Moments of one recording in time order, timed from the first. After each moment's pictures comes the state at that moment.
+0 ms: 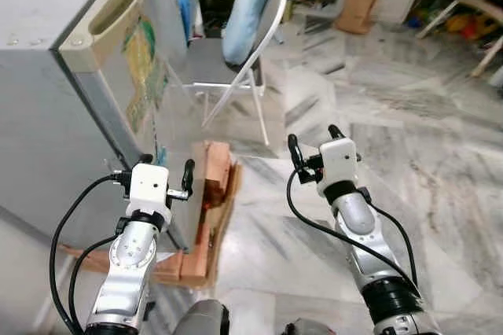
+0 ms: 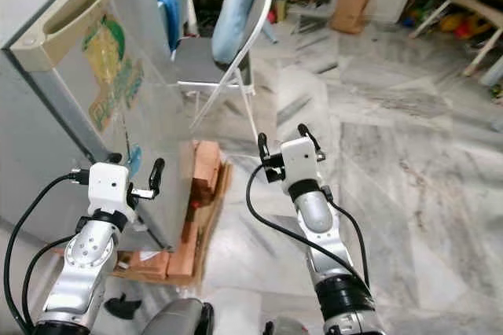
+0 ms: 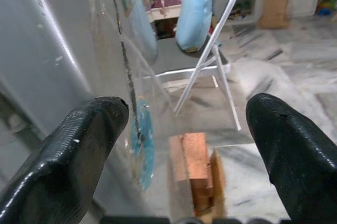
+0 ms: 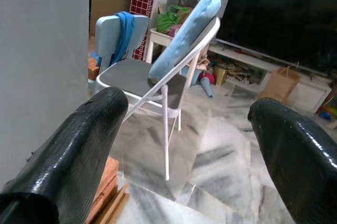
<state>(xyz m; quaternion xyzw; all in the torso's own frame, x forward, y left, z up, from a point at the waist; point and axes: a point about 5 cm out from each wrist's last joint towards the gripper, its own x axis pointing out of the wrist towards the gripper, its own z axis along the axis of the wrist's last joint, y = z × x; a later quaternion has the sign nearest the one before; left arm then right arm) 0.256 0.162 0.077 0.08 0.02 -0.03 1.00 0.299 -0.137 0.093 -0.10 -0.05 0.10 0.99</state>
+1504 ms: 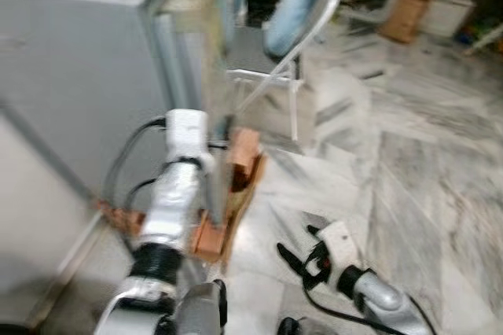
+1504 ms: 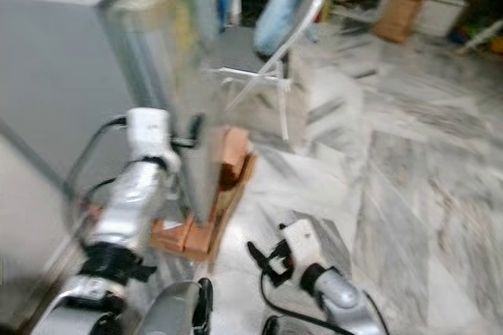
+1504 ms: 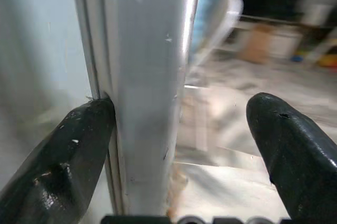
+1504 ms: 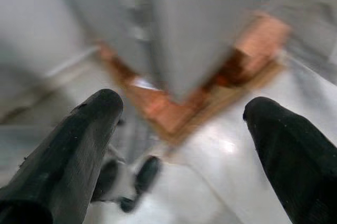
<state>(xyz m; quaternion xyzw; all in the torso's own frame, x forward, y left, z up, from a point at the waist) 0.331 0.068 0.121 -0.02 0.00 -0.16 0.99 0.193 -0.143 0.009 -0.02 0.21 0.31 0.93</state>
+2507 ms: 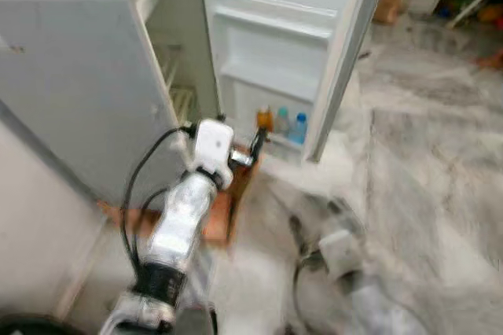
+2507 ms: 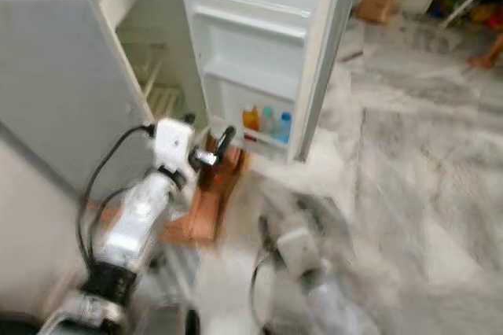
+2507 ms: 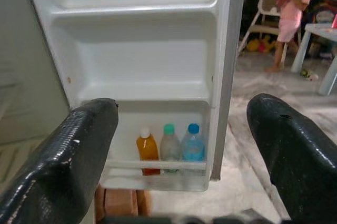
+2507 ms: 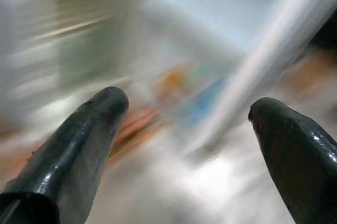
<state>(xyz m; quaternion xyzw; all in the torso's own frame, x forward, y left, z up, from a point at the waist) 0.307 0.078 0.119 0.03 -0.05 -0.21 0.98 0.231 -0.165 0.060 -0.20 -0.03 0.11 0.97</state>
